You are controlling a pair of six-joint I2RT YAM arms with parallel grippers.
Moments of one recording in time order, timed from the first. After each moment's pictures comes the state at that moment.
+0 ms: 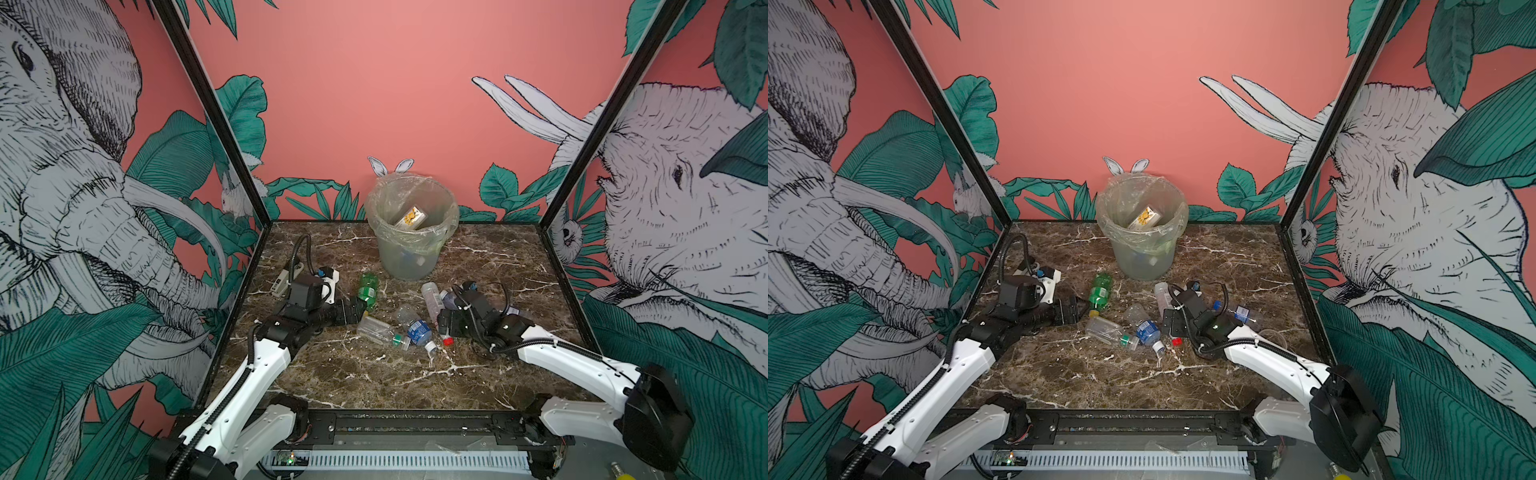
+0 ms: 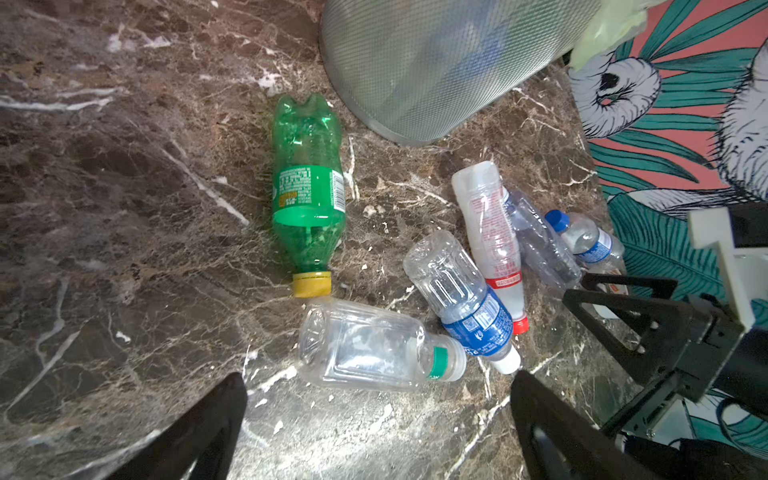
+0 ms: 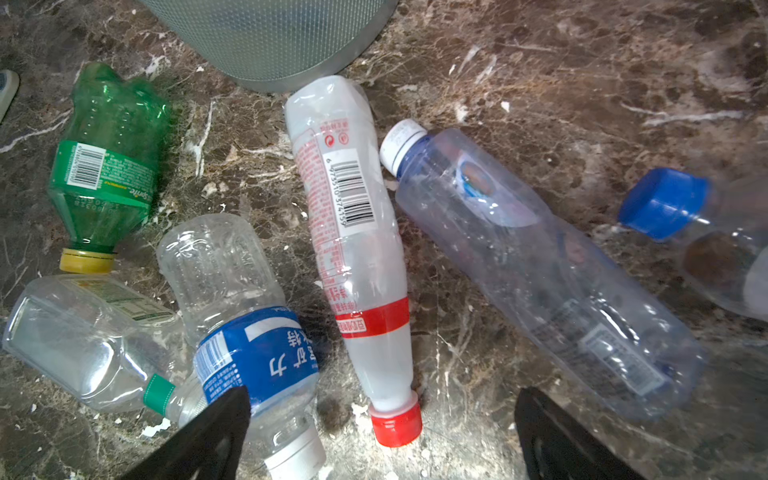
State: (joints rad) left arm -0.34 0.93 0.73 -0.54 0.31 -0.42; right arm 0.75 1.23 0.74 -0.42 0.20 0.67
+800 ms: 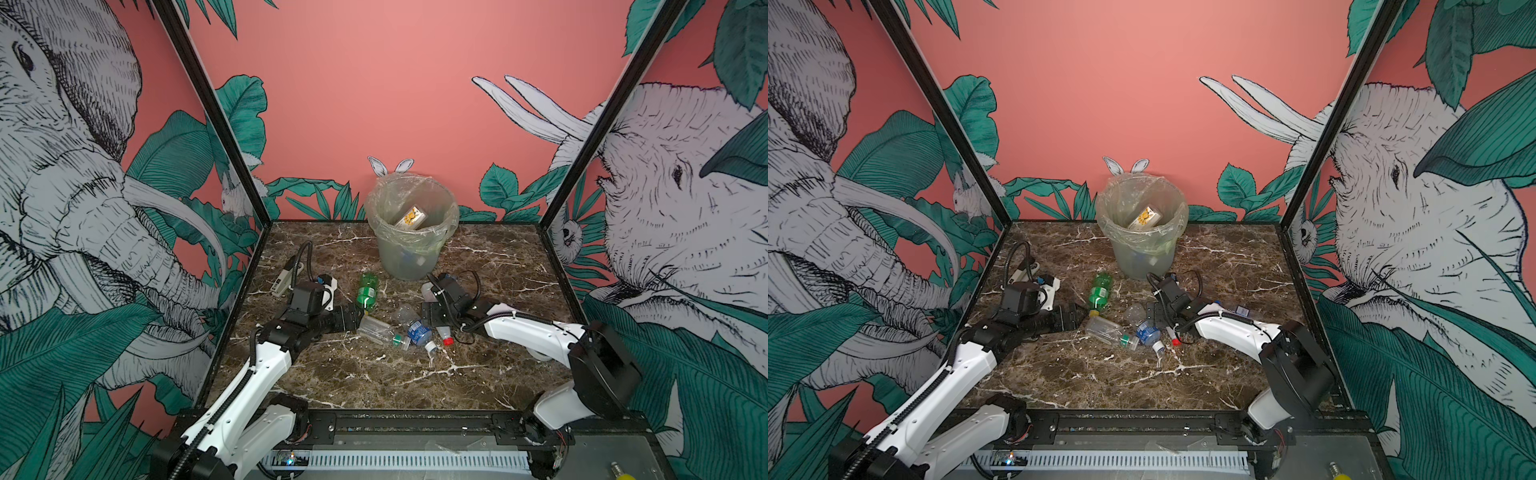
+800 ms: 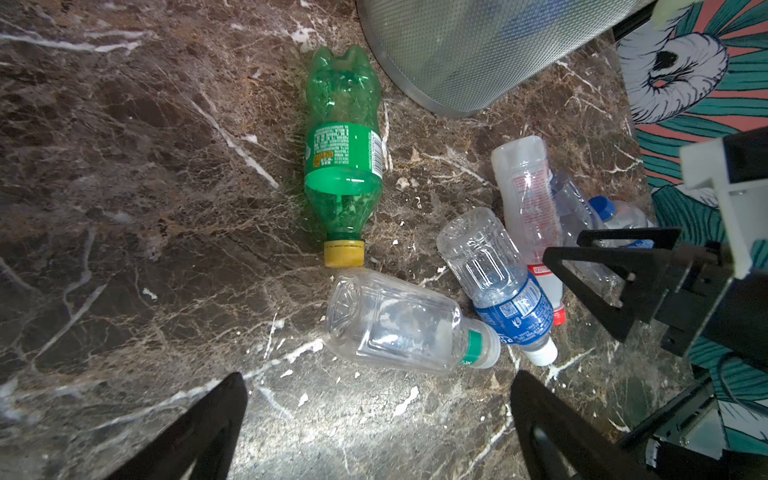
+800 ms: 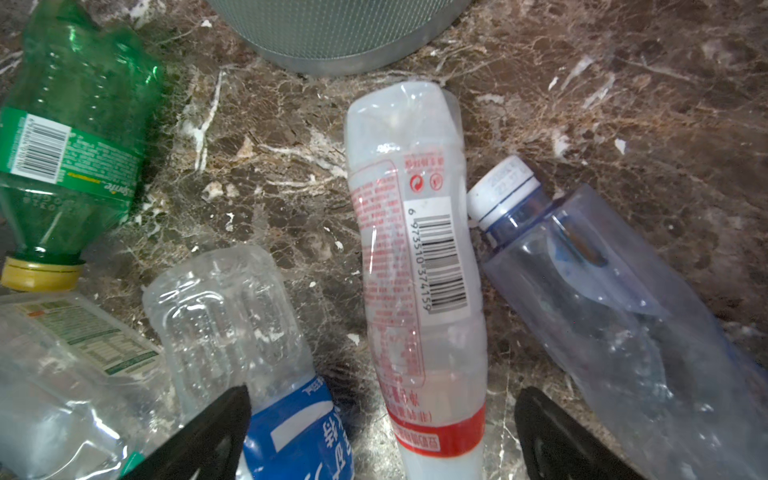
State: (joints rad) left arm -0.34 0.91 0.67 -0.56 0.27 -0.43; right arm 0.75 1.54 0.93 -0.37 0.18 0.57
